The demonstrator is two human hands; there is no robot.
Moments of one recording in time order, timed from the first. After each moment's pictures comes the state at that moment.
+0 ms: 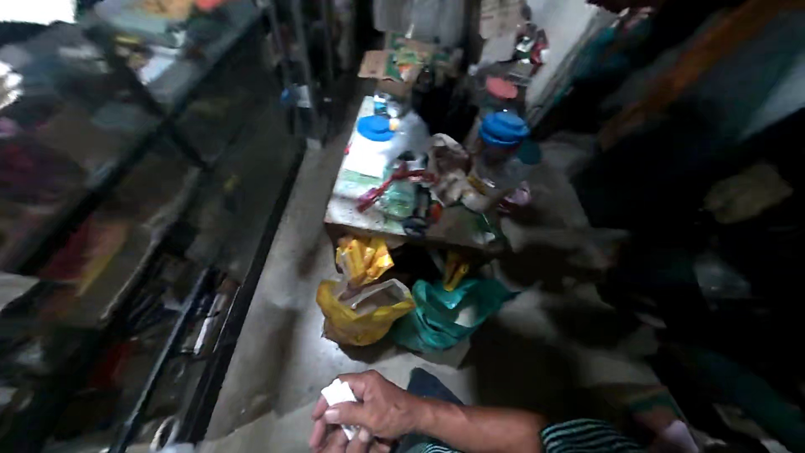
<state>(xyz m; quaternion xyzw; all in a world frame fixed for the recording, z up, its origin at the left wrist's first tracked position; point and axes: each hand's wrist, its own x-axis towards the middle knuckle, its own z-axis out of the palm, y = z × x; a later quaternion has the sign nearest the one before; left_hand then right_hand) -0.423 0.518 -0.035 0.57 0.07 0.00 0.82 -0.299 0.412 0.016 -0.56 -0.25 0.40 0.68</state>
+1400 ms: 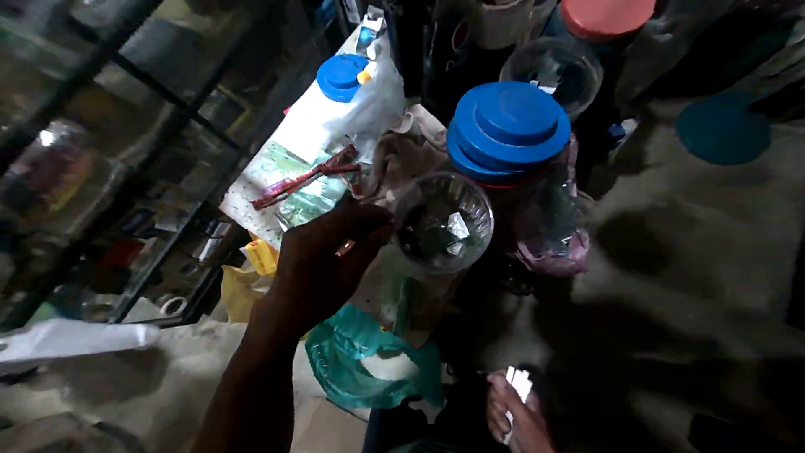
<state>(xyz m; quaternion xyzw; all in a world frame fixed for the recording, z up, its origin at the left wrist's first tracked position) 0.110 0.220 0.049 0.93 0.00 0.18 0.32 0.058 -0.123 -0.097 -0.53 0.18 0.37 0.74</state>
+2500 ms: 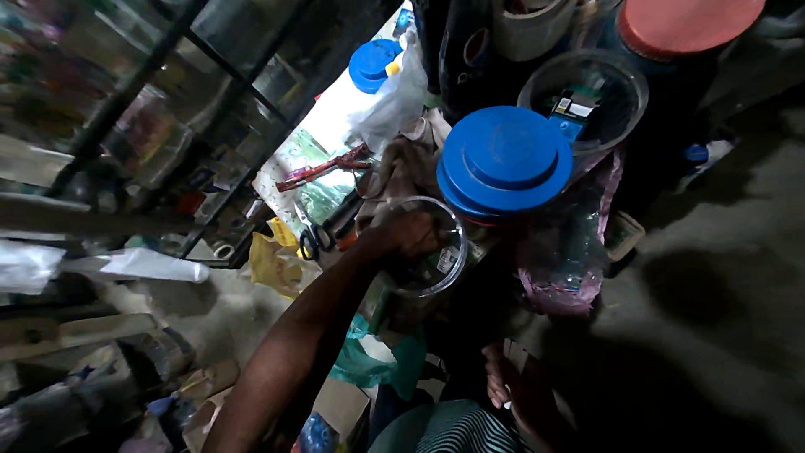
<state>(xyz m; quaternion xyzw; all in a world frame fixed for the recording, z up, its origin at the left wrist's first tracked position) 0.260 0.175 -0.004 0.92 0.05 -0.31 0.23 0.201 -0.147 -0.091 -0.54 0.05 0.49 0.68</state>
